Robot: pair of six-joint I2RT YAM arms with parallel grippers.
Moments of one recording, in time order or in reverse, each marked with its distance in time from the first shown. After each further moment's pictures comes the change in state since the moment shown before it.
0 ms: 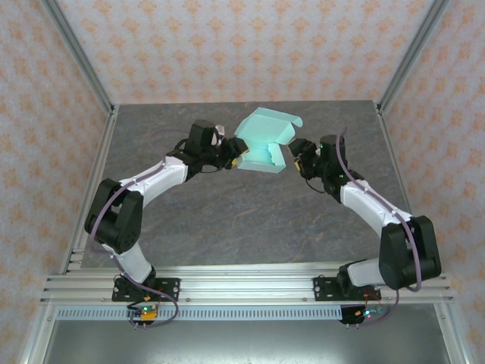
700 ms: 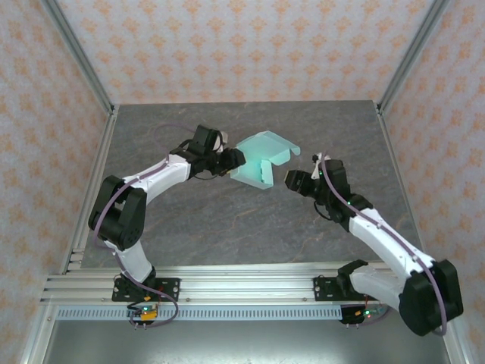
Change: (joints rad) left arm -0.008 0.041 0.035 -0.209 -0.072 0.286; right arm 0.140 -0.314 -0.225 -0.187 0.173 -0.512
